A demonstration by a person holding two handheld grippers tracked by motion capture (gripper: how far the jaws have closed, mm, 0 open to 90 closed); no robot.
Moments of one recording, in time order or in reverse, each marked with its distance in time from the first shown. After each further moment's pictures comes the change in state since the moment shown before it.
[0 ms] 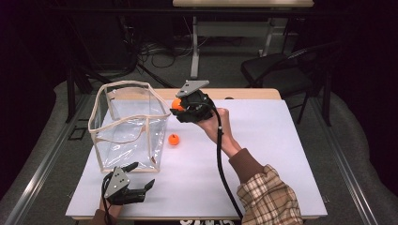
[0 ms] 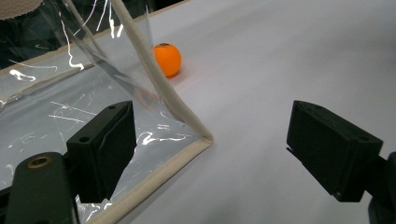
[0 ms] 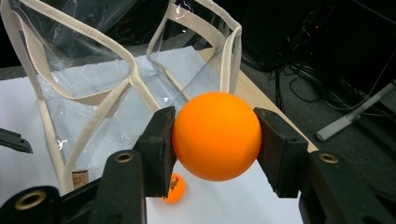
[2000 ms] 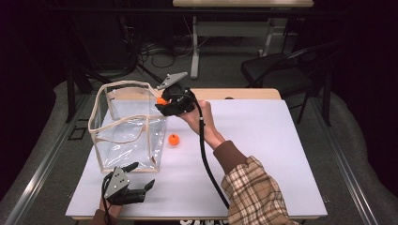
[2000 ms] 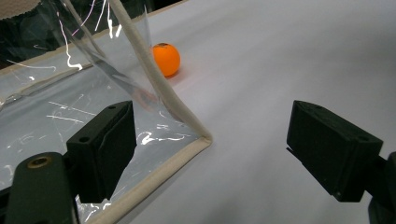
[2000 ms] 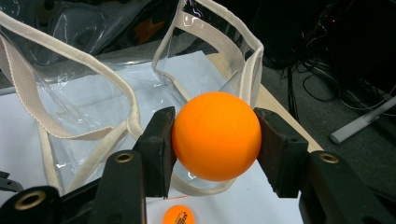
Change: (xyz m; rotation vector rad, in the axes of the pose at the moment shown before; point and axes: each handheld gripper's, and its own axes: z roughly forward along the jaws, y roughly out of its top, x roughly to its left) left arm 0.000 0.000 0.000 0.000 -0.002 0.005; right arm 0.004 0.029 0.046 0.035 0.040 0.011
